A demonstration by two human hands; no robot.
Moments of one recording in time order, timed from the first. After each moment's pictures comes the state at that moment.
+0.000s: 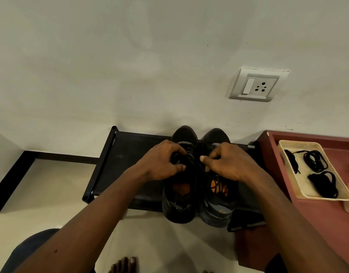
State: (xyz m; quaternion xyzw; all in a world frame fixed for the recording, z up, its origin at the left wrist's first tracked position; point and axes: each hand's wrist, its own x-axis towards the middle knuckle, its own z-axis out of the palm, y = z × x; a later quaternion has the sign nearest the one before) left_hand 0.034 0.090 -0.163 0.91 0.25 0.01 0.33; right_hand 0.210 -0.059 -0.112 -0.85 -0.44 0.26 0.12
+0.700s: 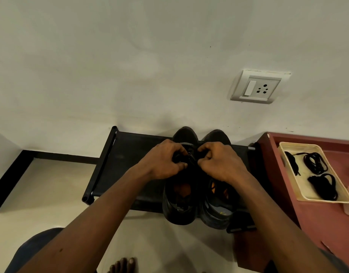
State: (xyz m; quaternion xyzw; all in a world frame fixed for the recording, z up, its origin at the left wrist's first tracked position) left_hand 0.041 0.094 -0.166 0.91 0.26 0.01 0.33; right_hand 0.200 -0.043 -0.134 -0.84 -0.42 0.26 0.20
